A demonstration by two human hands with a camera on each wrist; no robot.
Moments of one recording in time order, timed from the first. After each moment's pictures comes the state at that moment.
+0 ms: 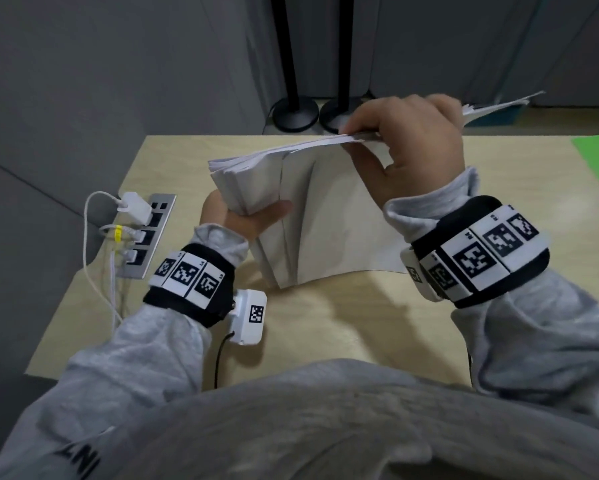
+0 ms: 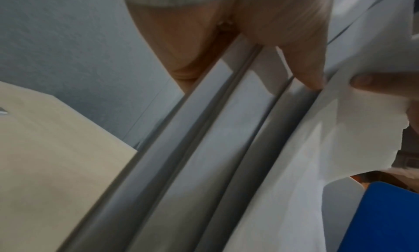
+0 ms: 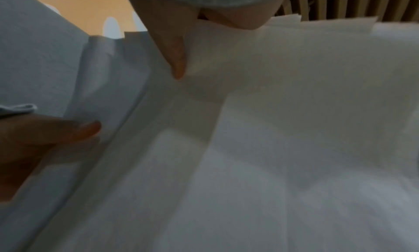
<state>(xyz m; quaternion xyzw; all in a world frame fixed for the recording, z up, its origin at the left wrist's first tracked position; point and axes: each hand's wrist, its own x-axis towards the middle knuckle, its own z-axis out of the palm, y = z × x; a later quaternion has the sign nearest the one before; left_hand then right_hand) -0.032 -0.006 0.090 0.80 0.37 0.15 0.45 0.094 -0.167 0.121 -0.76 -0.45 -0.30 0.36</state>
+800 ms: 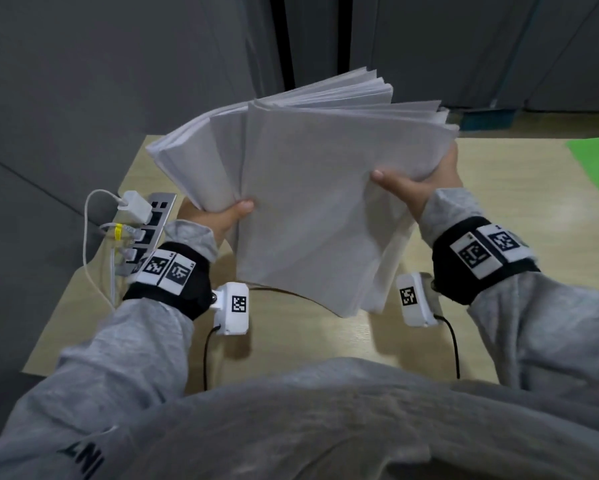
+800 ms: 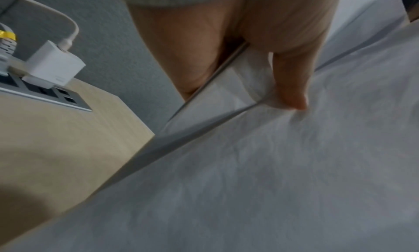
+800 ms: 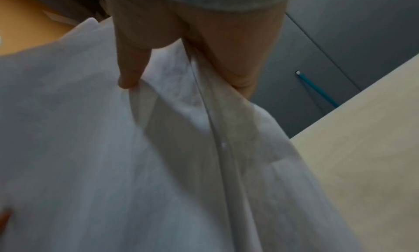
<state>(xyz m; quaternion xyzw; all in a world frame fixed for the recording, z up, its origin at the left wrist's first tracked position) -0.045 0.021 0.086 0.72 0.52 0.16 0.44 0.121 -0.190 0.075 -0.79 -0.10 0.17 0.59</state>
